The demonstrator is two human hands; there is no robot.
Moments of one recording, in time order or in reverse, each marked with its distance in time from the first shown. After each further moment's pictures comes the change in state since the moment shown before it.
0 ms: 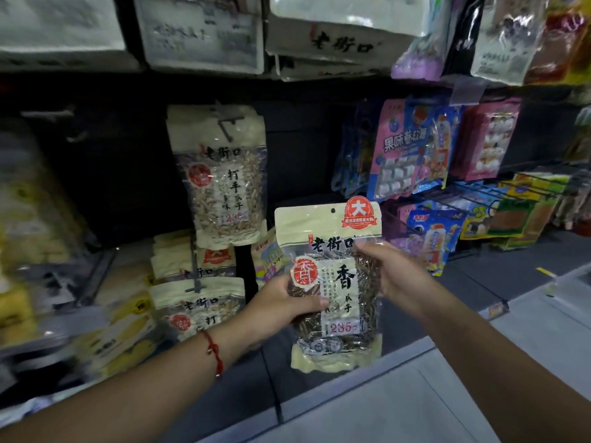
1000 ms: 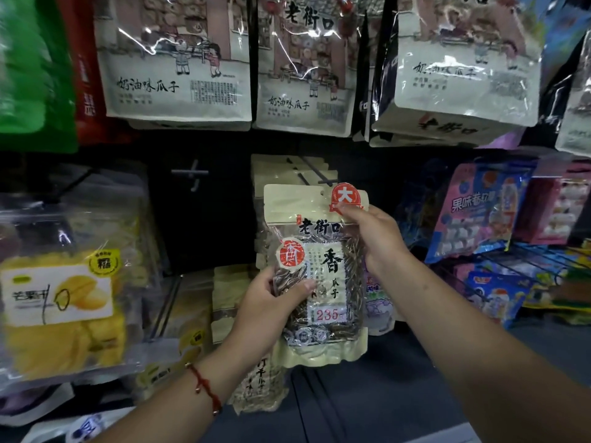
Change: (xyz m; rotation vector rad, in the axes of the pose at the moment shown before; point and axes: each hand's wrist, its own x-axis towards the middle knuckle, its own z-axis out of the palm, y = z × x) left_hand -0.041 0.037 -0.100 -0.178 0.495 0.203; right_hand 0.043 -0.117 0.174 0.149 0.105 -0.242
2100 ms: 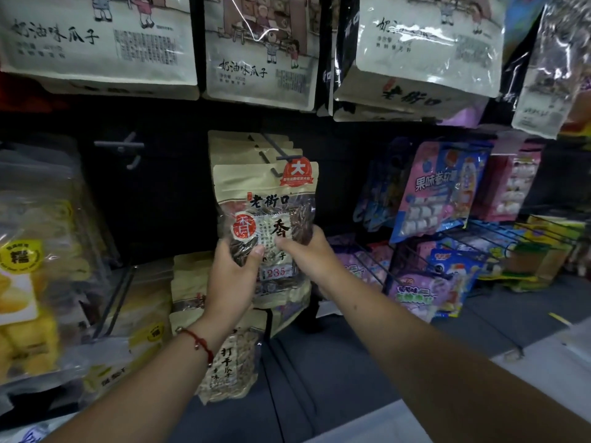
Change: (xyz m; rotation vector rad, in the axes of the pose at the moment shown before) left_hand 0.058 -0.033 0.020 0.251 0.262 0.113; right_hand 0.012 0.080 -0.006 -0.596 -0.039 0.047
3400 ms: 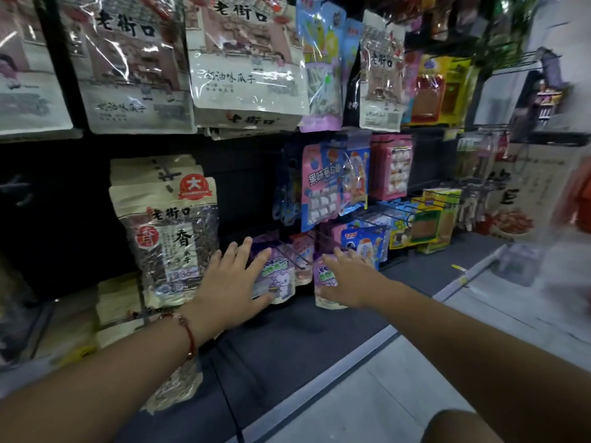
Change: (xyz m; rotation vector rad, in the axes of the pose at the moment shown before) left_hand -0.079 0.070 0.064 1.227 -0.580 0.761; right_hand -0.116 0.066 -0.213 -1.170 -0.130 0.048
